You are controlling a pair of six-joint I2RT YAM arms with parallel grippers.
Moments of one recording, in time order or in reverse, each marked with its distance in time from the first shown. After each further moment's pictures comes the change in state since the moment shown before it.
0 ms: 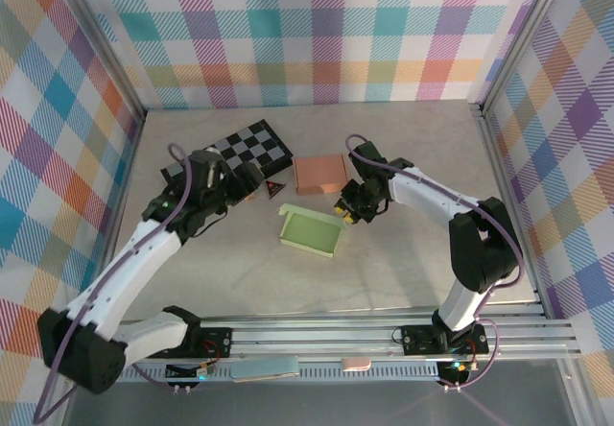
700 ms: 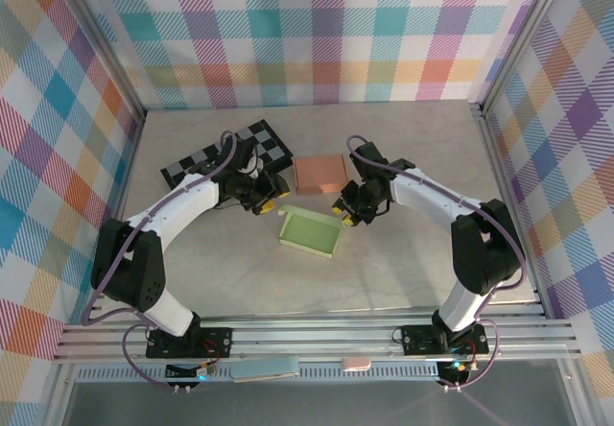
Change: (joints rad) left arm 0.004 0.438 0.145 -0.013 0.430 0.042; right arm 0.000 -0.015 -0.013 0.000 -0.056 0.014
